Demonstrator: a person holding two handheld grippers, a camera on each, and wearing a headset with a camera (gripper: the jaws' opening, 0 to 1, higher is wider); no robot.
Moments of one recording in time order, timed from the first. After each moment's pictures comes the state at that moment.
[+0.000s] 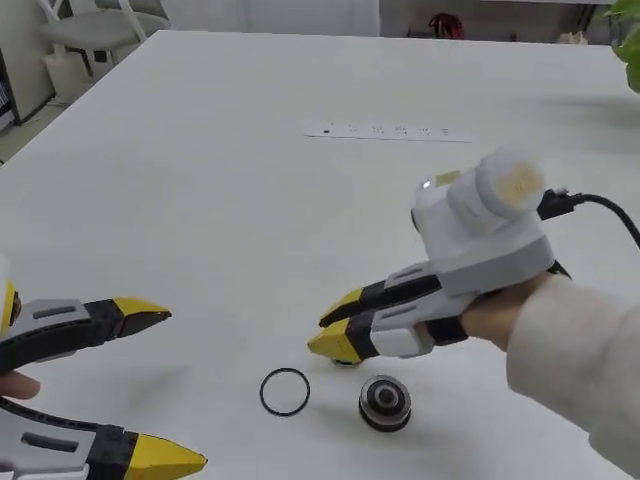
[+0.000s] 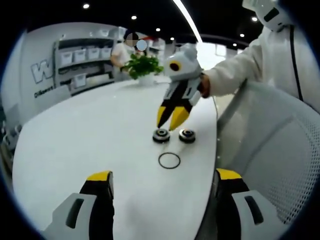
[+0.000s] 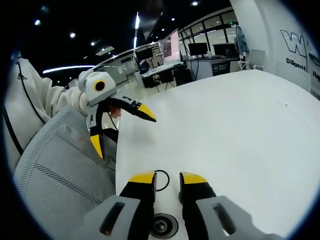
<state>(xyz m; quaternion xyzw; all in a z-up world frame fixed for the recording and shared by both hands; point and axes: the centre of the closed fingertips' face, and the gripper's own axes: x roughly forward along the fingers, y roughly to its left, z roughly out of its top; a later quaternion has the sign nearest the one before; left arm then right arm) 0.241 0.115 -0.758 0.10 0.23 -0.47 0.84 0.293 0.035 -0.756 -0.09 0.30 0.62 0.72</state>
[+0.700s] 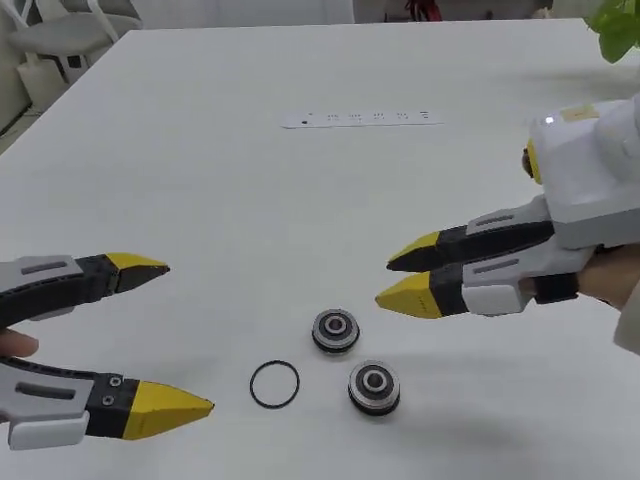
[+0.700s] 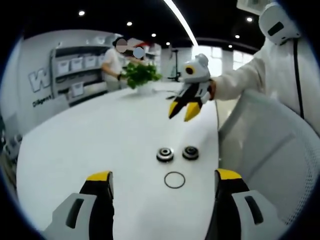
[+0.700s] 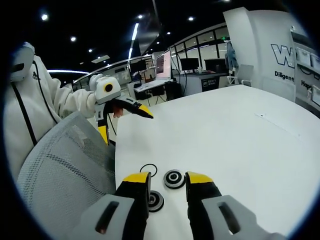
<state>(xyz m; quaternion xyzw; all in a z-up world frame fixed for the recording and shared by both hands) 0.262 0.100 -0.722 0.12 0.20 -0.49 0.84 0.299 -0.031 -0.722 -0.08 0.24 0.59 0.76</state>
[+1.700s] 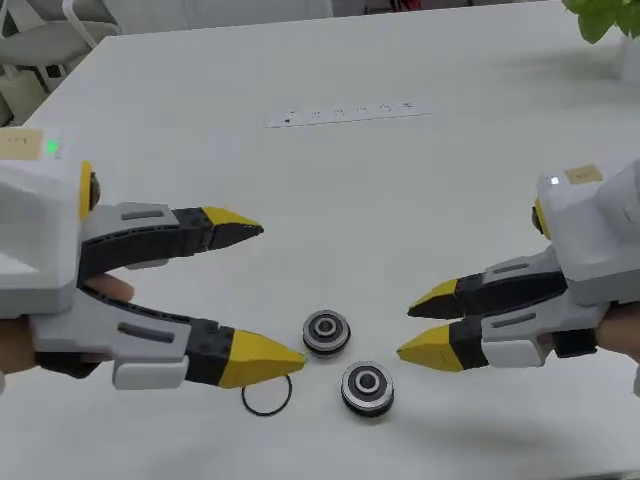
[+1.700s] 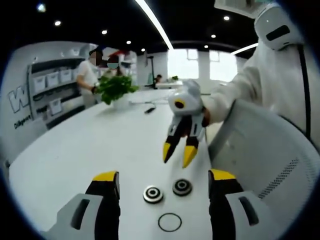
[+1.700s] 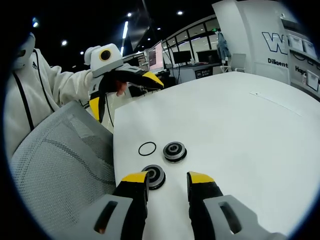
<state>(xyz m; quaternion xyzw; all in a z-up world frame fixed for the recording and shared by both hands) 0.280 0.009 -0.693 0.13 0.16 -0.57 0.79 0.284 -0.053 -0.769 -0.06 0.28 0.58 0.76</state>
